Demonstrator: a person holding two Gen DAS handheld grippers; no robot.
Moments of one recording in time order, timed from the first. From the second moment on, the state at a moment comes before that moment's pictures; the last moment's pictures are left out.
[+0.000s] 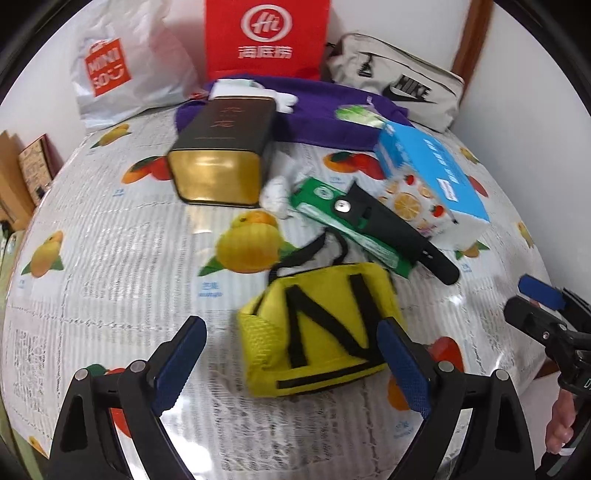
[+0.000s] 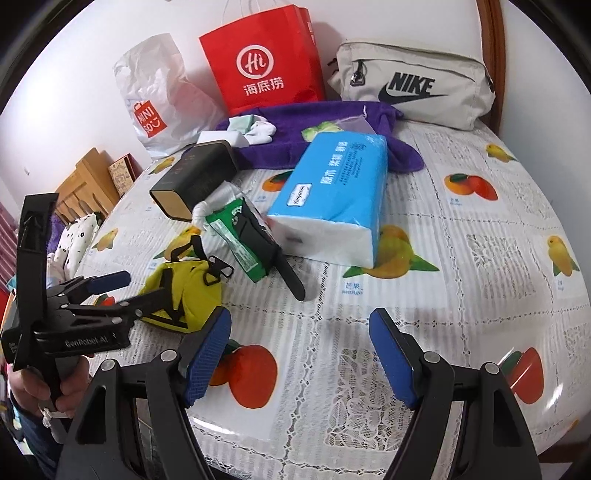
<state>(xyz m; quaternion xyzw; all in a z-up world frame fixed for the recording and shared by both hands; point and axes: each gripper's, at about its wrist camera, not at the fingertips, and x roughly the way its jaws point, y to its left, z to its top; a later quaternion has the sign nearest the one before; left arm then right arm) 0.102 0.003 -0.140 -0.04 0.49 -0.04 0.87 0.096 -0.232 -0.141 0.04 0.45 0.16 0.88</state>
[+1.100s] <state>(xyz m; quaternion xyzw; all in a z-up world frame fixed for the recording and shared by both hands) 0.109 0.044 -0.160 -0.07 0.48 -0.07 0.87 0.134 -0.192 -0.143 0.03 0.43 0.20 0.88</state>
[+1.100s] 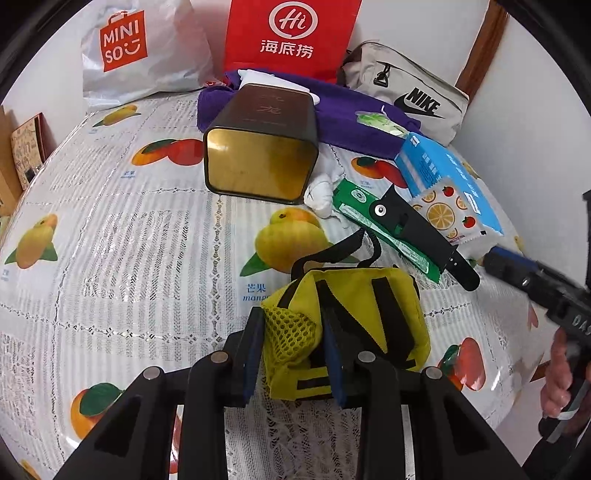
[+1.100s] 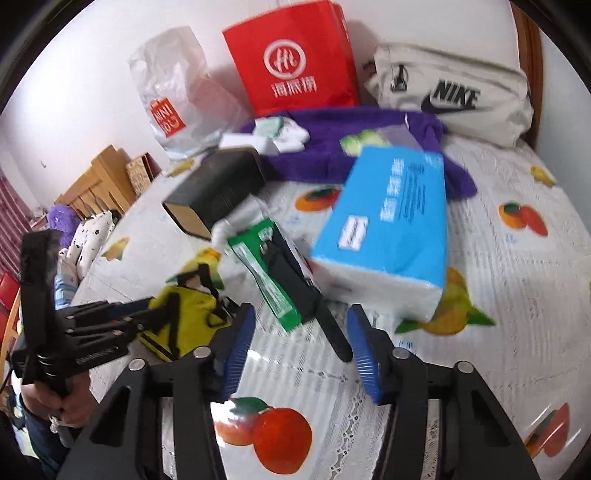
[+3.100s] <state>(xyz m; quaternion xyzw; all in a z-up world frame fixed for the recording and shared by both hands) 0.137 0.052 -0.090 -0.09 0.45 -0.11 0.88 0.153 -0.208 -0.079 0.02 0.38 0.19 0.90</state>
